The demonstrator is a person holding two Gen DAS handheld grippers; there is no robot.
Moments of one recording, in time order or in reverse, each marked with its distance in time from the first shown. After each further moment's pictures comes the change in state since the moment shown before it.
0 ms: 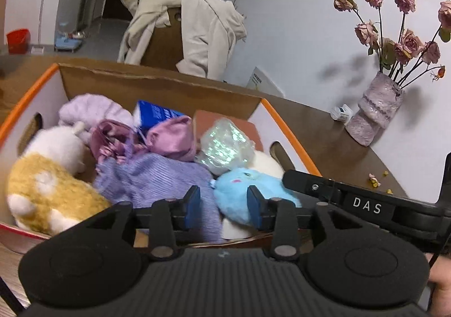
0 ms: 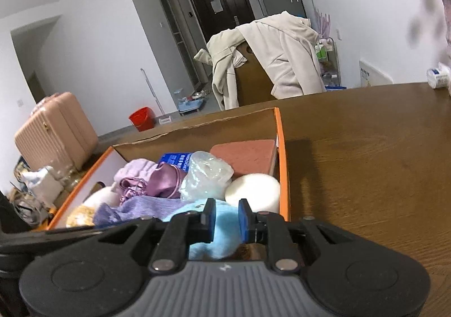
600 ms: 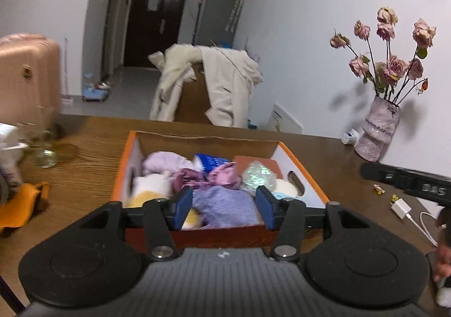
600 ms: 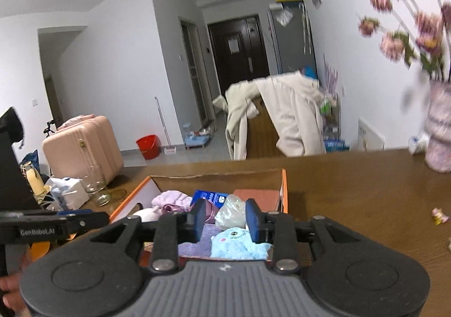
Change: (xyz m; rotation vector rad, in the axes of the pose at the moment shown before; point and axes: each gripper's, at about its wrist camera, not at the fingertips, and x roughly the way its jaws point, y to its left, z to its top) left arm -0.157 0.003 -0.001 0.099 -0.175 0.138; right arm -0.142 0.052 0.005 -0.149 -0.187 -0.013
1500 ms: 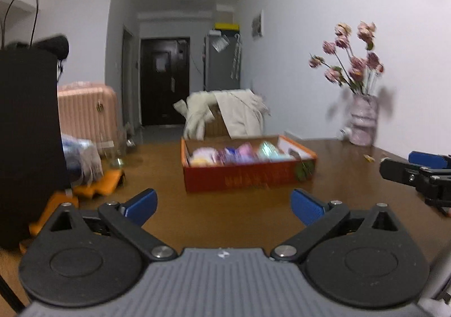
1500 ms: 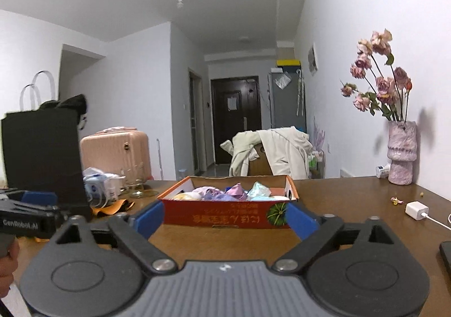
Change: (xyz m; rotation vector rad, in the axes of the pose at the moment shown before) left arm -0.210 0.006 -0.173 0.147 -0.230 0.075; right arm -0.194 0.120 -0.177 -0.108 -0.265 -0.068
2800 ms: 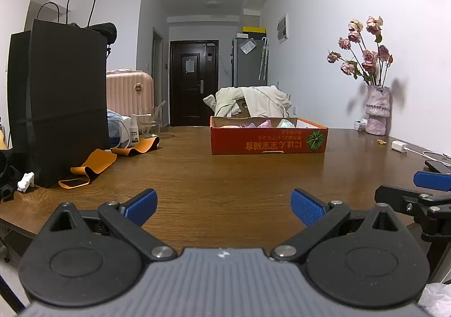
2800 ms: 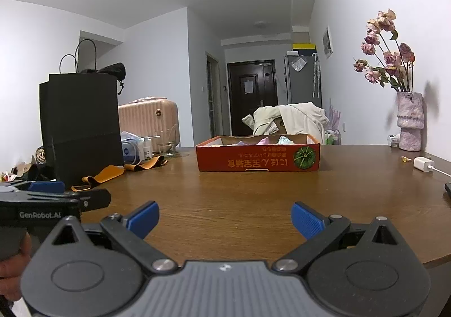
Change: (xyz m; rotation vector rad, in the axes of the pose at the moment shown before) left arm -0.076 -0.016 -0.086 -0.023 -0.032 0.135; right arm -0.071 0.043 -0.083 0.005 0.067 0.065
